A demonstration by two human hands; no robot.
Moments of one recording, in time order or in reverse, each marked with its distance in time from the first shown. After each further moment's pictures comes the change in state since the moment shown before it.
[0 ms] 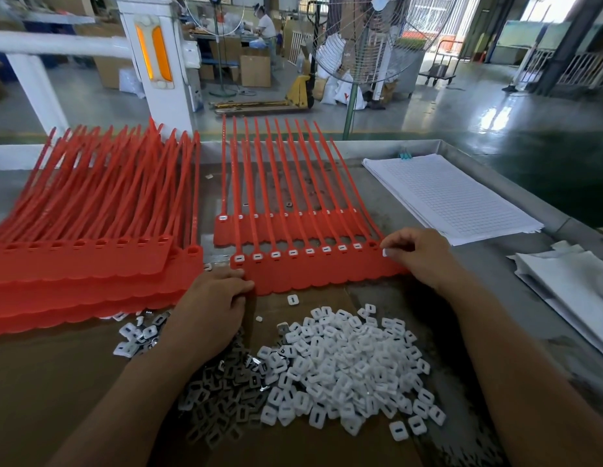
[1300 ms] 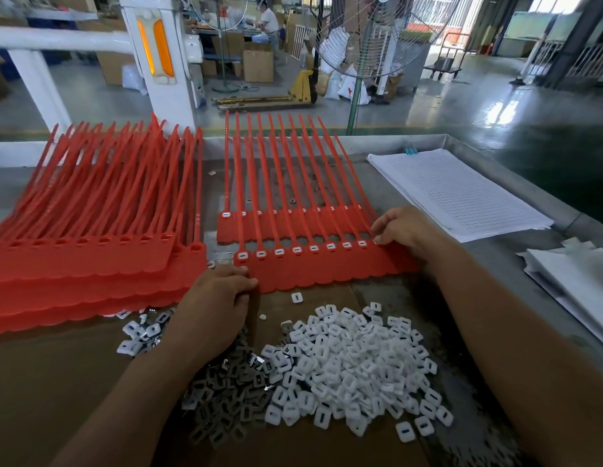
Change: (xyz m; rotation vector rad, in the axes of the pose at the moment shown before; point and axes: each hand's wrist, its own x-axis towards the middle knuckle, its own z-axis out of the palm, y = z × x) left_hand -0.002 0.003 -0.001 -0.034 0.008 -0.016; right_hand 0.056 -0.009 0.013 -0.007 -0.144 0.345
